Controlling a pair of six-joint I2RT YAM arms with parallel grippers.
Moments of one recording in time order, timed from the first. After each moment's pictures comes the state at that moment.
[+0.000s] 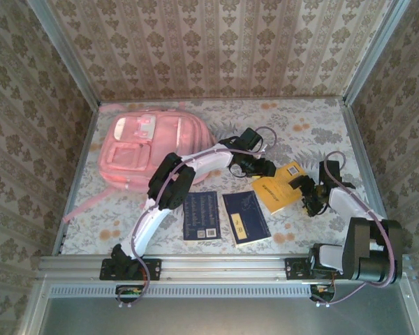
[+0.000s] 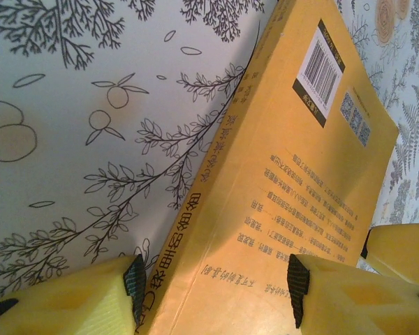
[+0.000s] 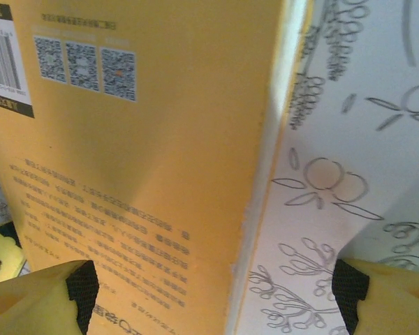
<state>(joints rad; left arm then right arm) -0.88 2.42 1.94 -0.49 0.57 -0.58 -0.16 1.26 0.55 -0.47 -0.31 0.90</state>
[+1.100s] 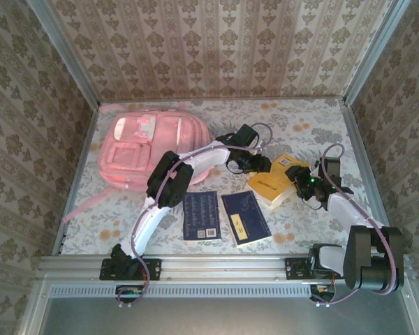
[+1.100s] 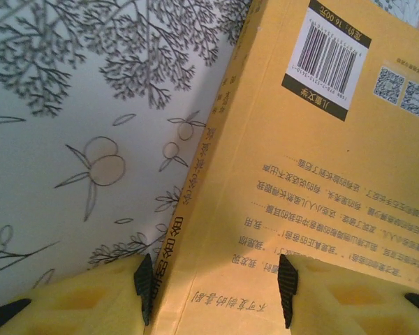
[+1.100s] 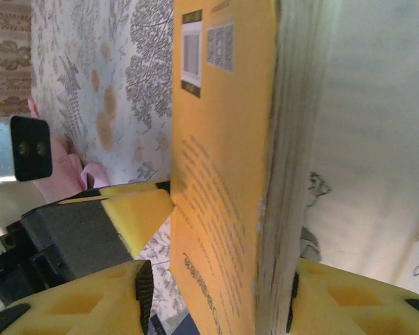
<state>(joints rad) -0.85 2.43 1.95 -0.51 0.55 -0.59 -0.12 1.19 0.49 -0.13 -0.48 0.94</state>
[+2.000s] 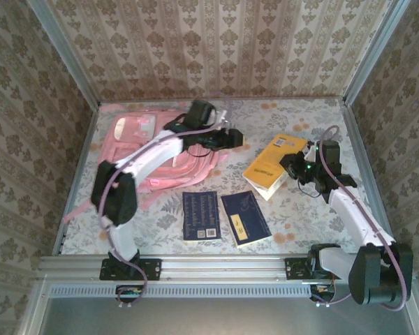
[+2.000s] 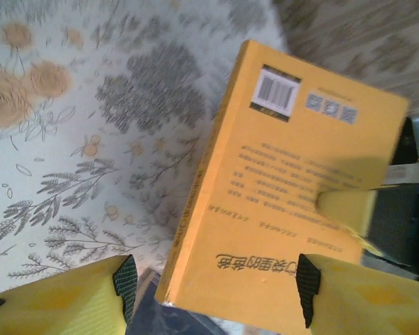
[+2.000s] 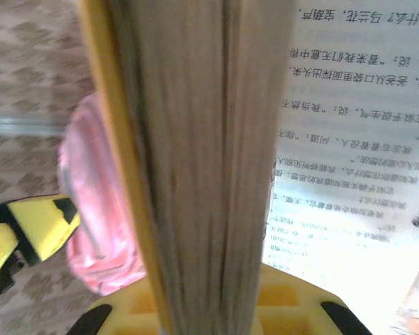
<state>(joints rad) -0.64 1.78 1.48 -0.40 0.62 -0.60 0.01 1.08 0.71 -0.28 -0.53 0.85</state>
